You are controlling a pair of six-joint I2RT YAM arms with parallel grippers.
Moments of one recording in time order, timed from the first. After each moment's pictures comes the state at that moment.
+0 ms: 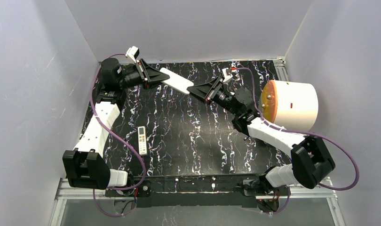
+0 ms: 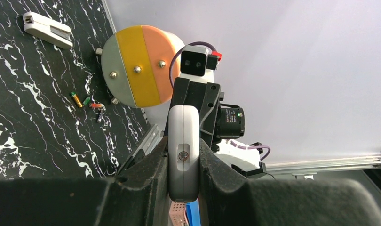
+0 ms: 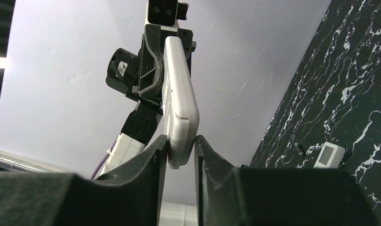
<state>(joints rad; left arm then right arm) -0.09 1.34 1.20 0.05 1.01 -1.19 0.67 1.37 0.83 0.79 -0.36 1.36</state>
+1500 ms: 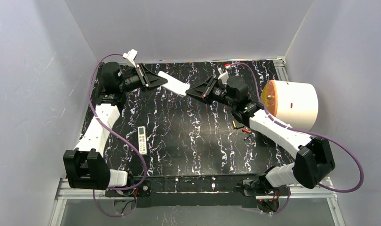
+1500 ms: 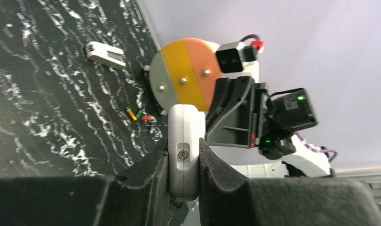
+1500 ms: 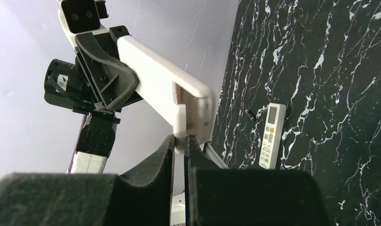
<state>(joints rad) -0.08 1.33 1.14 0.06 0.97 -0.93 0.67 1.37 1.02 0.24 -0.35 1.25</state>
